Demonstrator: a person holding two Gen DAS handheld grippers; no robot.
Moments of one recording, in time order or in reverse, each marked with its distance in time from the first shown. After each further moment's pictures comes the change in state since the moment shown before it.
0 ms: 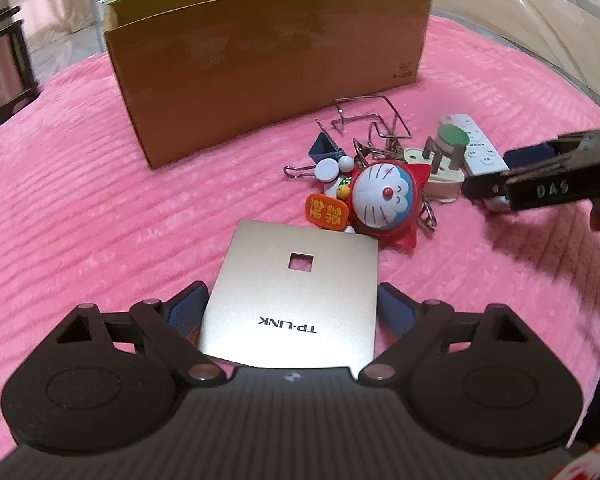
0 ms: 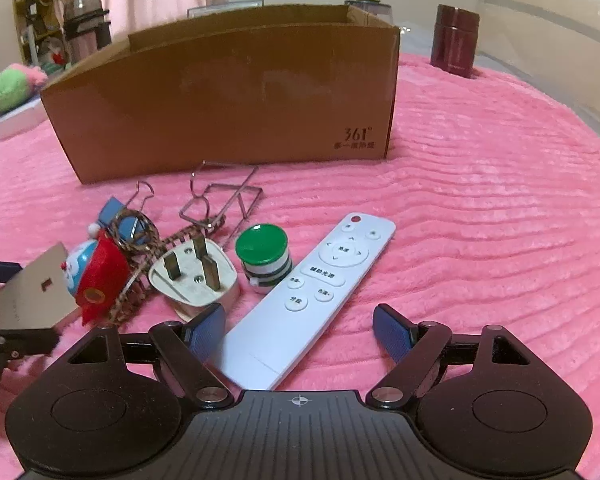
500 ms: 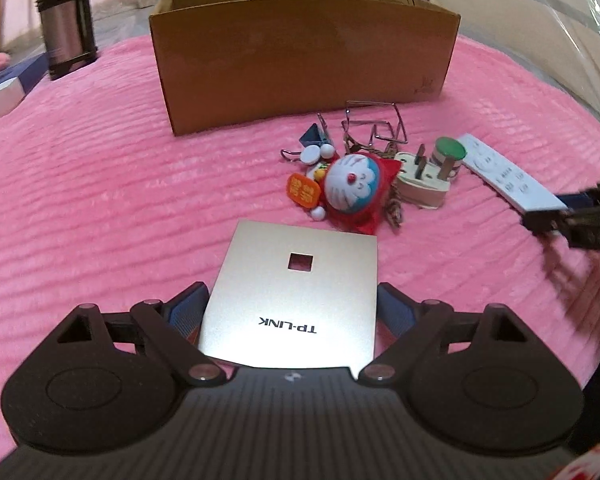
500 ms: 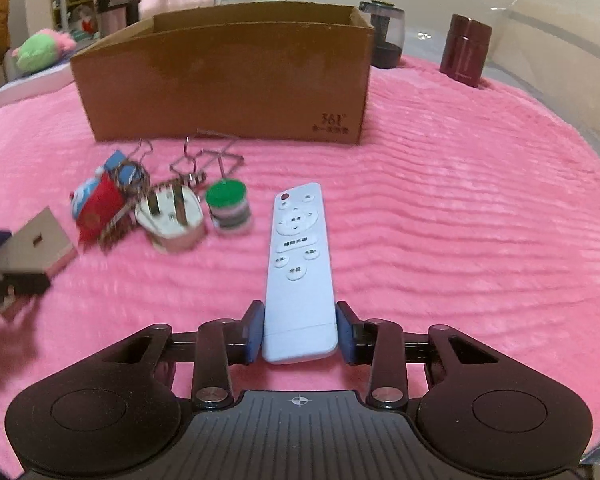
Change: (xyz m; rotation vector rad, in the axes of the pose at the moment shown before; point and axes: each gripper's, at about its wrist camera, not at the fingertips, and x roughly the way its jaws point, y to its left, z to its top) left arm -0.023 -0.047 -0.019 -0.190 -0.027 0.116; right arm -0.043 -0.043 -0.028 -0.131 0.024 0.031
